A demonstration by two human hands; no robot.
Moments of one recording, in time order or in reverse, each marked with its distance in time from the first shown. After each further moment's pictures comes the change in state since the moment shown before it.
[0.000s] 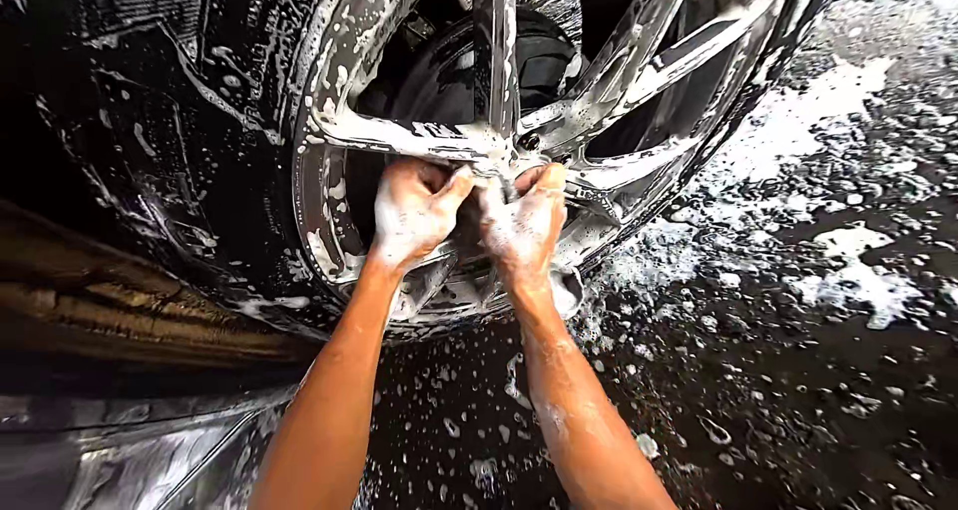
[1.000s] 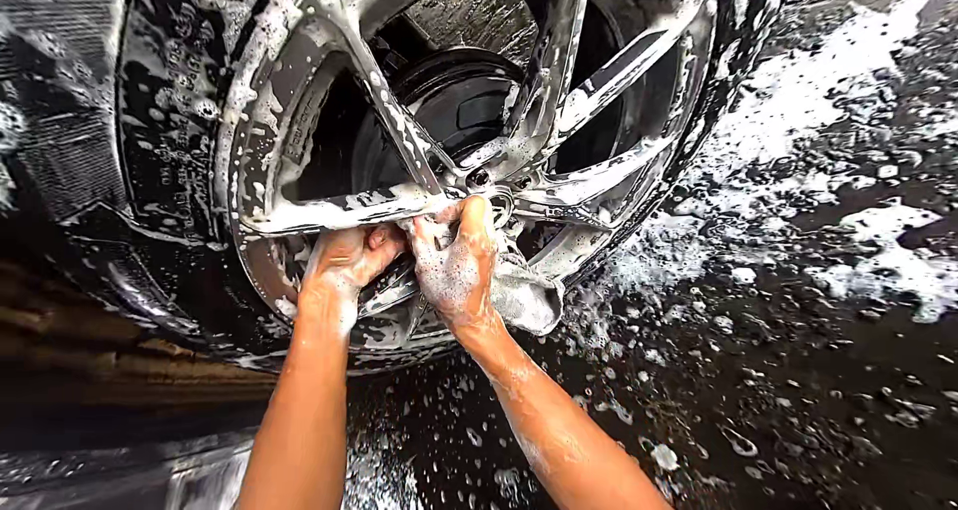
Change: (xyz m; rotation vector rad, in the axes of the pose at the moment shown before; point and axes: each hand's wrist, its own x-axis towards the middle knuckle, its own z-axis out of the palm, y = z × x) left_hand 0.026 0.031 -0.011 -0.706 0.170 -0.747; right_hand 0.000 -0.009 0.012 0.255 0.120 -0.209
